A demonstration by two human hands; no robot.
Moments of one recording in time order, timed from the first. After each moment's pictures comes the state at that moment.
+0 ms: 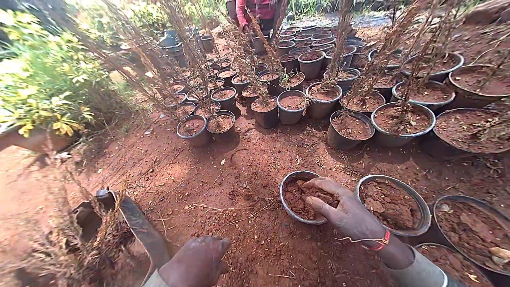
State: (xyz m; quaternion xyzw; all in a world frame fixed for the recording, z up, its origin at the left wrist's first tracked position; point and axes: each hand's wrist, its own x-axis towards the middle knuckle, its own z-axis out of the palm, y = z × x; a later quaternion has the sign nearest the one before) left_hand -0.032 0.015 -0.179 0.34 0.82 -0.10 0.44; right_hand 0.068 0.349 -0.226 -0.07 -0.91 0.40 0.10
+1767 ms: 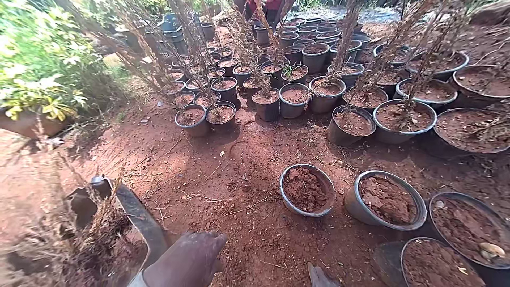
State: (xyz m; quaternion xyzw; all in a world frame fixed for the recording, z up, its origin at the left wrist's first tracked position) left_hand -0.021 0.003 -0.166 0.34 0.82 -0.09 0.44; right_hand 0.204 0.249 -0.367 -0.19 -0.90 0.18 -0.35
